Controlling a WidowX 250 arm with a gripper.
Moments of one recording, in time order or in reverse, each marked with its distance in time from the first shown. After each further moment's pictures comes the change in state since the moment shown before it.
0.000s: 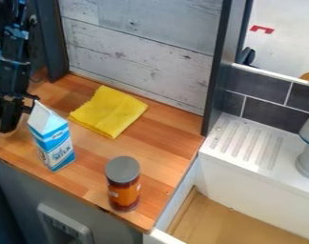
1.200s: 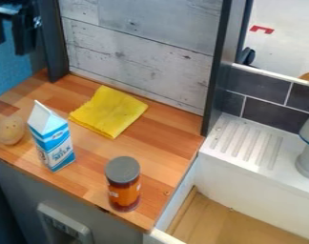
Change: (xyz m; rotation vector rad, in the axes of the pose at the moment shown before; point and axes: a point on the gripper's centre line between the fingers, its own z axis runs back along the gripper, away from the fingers) arm -0.069 -0.031 0.137 -0.098 -0.463 -0.298
